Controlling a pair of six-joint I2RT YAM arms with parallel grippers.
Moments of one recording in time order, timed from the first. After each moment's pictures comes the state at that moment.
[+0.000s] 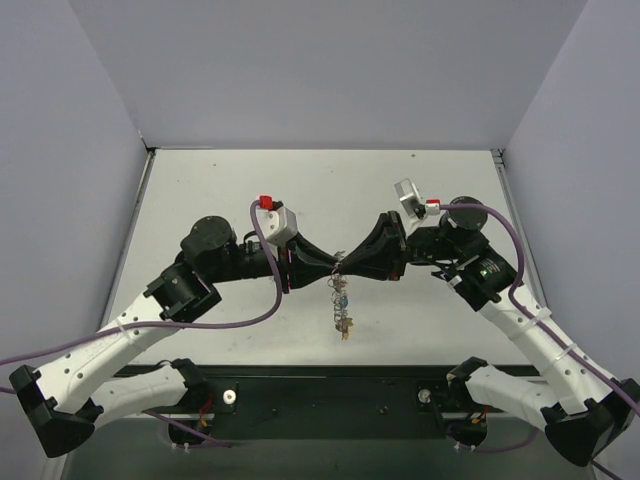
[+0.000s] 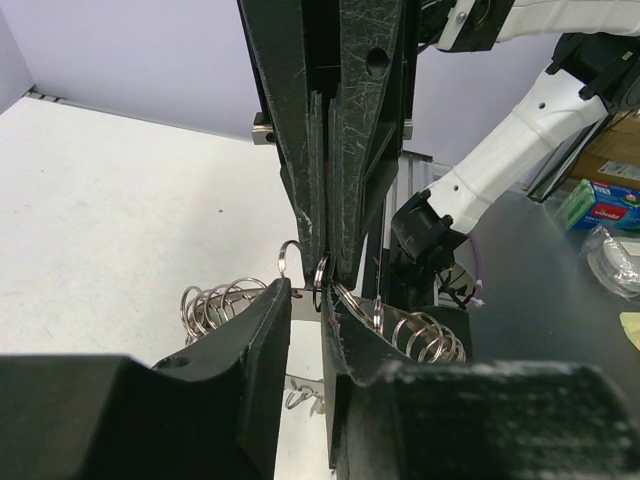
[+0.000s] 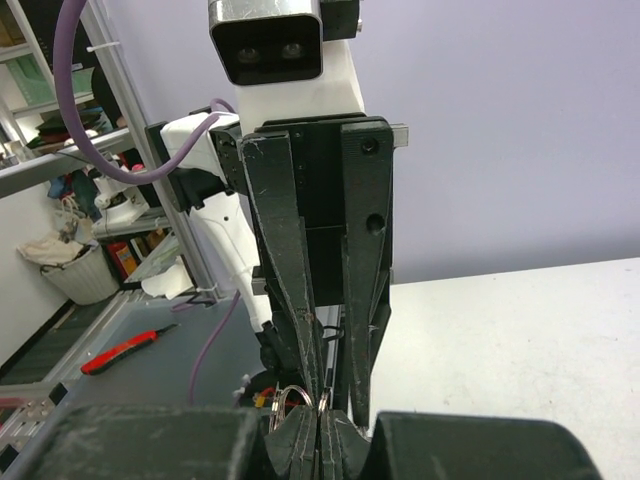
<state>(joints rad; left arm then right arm) -0.85 0.98 1.03 -0.03 0.58 -0.16 0.57 0.99 0.99 0.06 -1.07 0.24</state>
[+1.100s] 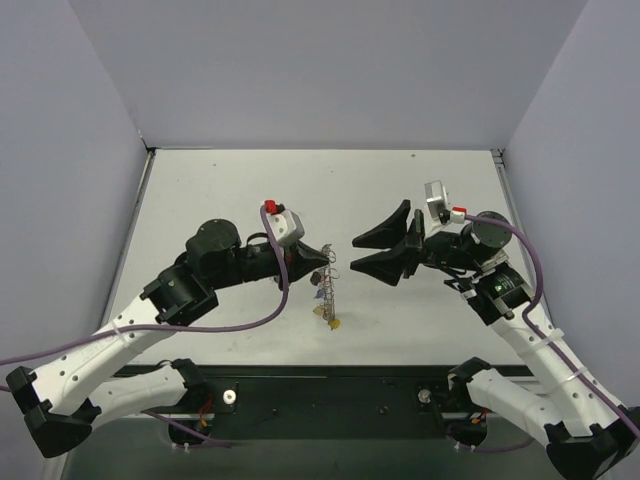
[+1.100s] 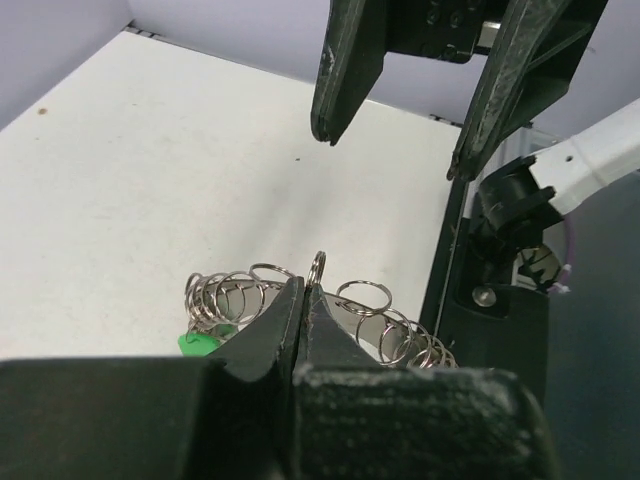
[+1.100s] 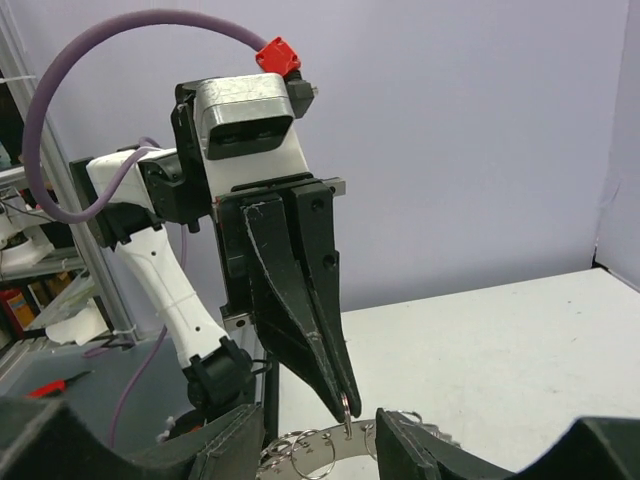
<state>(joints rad) -0.86 0.97 1.05 -0.18 0.38 -0.06 0.50 0.88 0.91 0.13 -0.93 0.26</state>
